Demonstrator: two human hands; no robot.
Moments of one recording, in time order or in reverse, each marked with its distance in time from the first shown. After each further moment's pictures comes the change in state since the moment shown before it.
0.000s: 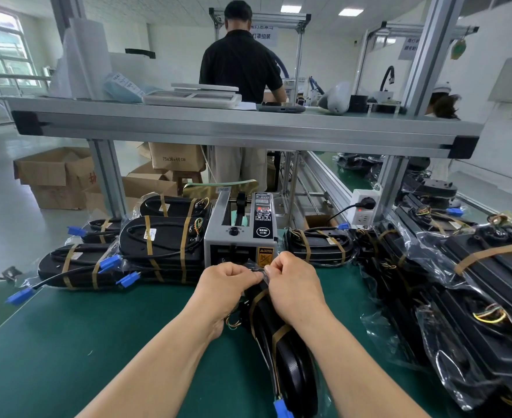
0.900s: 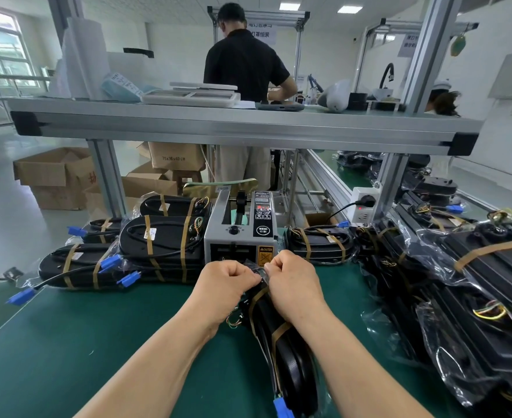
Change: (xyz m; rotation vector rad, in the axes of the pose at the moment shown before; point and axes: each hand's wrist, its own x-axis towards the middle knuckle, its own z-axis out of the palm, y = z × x) left_hand -0.002 0.001 -0.007 0.140 -0.073 0.178; right_hand -0.002 -0.004 -0.001 0.043 -0.017 0.030
